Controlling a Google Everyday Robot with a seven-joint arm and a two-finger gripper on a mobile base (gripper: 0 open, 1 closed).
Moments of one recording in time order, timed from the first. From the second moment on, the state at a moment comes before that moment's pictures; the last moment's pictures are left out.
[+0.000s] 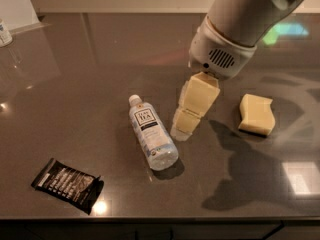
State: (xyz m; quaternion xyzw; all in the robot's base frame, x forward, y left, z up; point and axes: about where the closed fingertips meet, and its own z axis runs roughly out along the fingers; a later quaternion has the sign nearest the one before) arm 0.436 -0.056 0.947 -0.60 0.78 0.11 0.14
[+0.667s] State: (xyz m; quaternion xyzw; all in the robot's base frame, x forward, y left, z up) arm 0.472 -0.026 0.917 -0.53 0.84 0.04 0.11
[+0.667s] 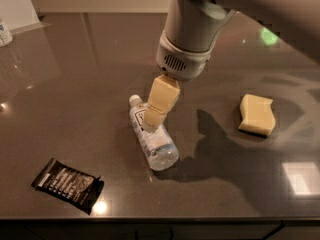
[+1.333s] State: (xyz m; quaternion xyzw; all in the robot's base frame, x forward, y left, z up) arm 0.508 -0.032 0.899 -0.40 0.91 -0.03 0.07
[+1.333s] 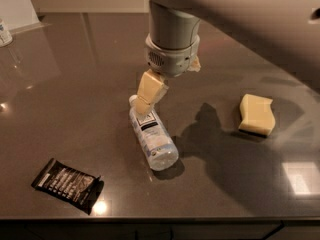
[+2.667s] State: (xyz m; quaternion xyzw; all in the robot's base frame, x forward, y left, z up) arm 0.507 0.029 0.876 -0.30 0.95 -0.02 0.04
